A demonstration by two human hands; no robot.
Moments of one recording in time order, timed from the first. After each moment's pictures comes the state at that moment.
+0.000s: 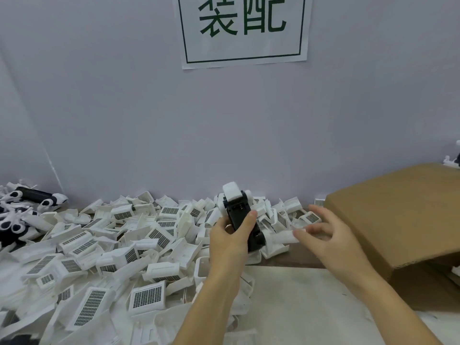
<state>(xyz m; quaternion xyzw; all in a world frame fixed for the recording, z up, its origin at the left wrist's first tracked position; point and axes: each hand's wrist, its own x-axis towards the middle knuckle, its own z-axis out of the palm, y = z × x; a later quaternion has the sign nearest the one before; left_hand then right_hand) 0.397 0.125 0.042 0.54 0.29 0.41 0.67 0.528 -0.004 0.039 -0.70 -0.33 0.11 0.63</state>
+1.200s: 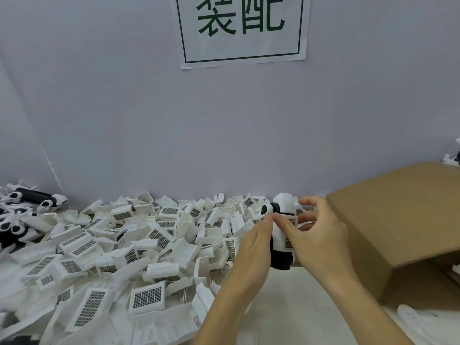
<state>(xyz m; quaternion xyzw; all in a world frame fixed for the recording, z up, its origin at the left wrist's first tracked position) 0.405 0.104 0.032 0.69 0.16 0.29 0.64 0.496 0.018 0.052 -0.72 -0.32 -0.08 0.61</state>
